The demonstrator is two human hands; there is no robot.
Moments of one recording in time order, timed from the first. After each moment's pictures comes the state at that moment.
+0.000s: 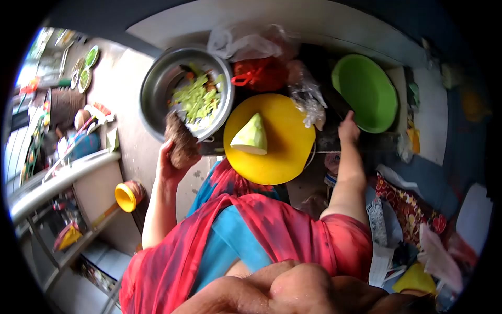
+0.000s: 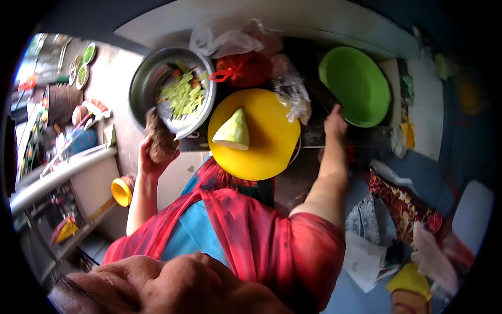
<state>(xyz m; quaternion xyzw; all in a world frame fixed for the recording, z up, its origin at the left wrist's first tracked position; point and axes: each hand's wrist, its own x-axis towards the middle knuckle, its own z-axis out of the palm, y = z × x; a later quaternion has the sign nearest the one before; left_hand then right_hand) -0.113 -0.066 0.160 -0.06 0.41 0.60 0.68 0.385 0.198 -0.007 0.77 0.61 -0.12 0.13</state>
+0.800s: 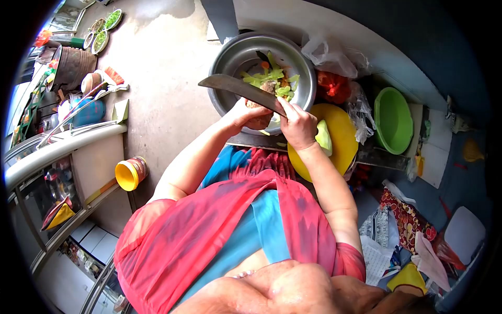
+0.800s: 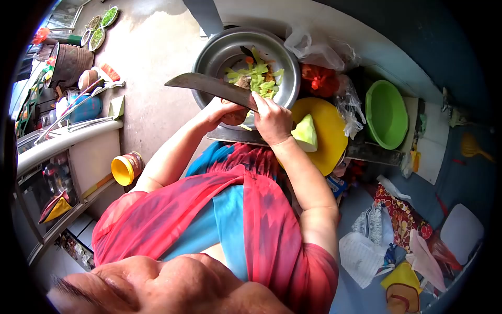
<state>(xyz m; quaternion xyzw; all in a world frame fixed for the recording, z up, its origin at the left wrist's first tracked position) -0.253 -0.029 0.135 0.22 0.47 0.49 0.70 -0.073 0.035 0.168 0.37 0.89 -0.15 -0.21</state>
